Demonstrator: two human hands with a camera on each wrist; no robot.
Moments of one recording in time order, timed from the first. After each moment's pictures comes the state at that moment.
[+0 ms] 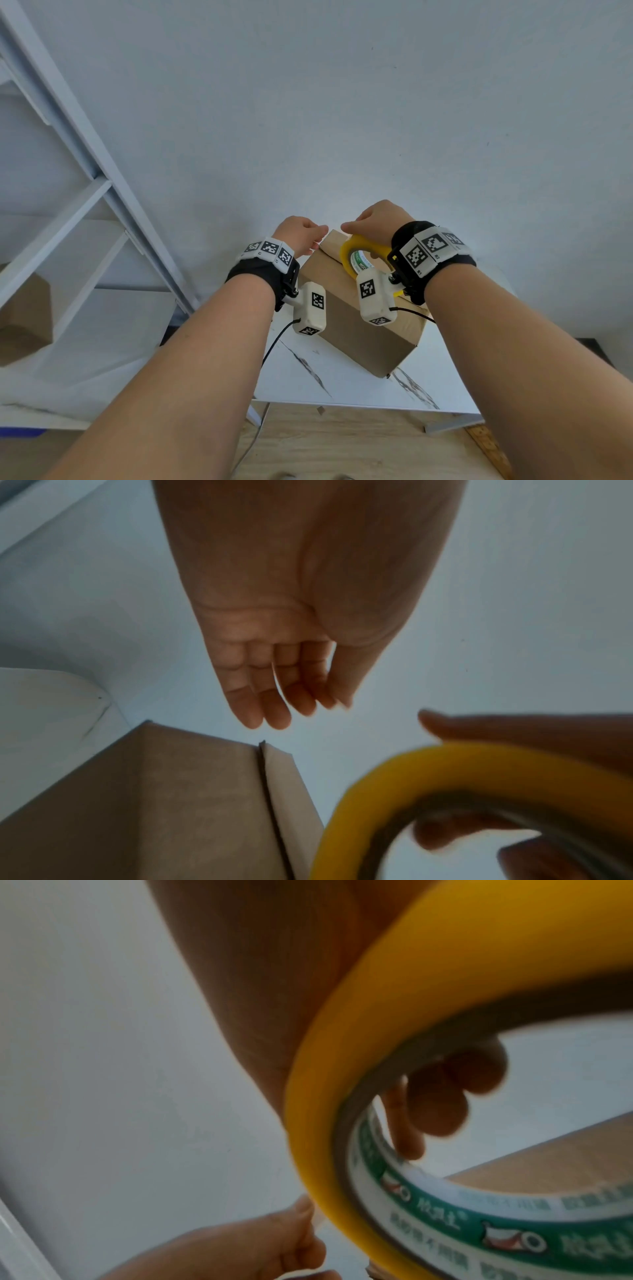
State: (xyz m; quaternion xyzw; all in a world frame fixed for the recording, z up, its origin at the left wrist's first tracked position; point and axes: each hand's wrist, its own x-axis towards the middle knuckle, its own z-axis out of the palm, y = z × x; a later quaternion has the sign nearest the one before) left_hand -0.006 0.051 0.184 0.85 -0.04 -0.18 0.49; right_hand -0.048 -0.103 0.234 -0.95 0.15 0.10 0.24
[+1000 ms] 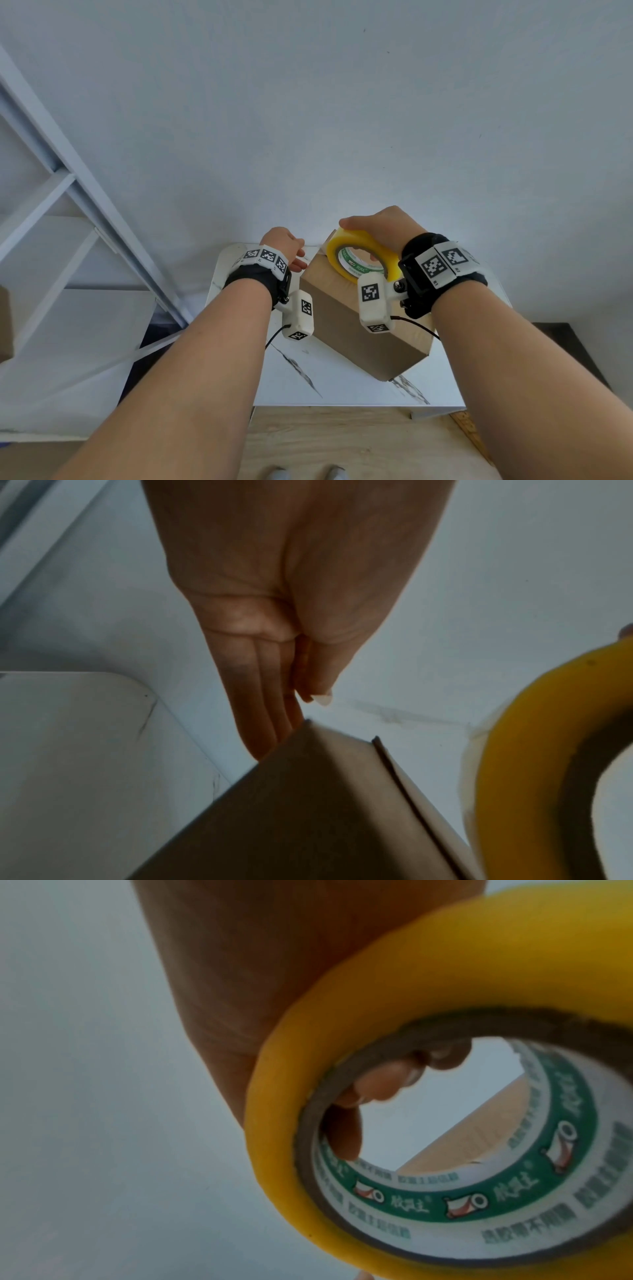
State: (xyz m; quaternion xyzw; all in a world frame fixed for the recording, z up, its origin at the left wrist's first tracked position) left_hand 0.008 0.040 0.147 0.81 0.06 -0.25 0.53; right_hand -0.062 -0.116 0.229 -0.87 0.25 0.10 0.41
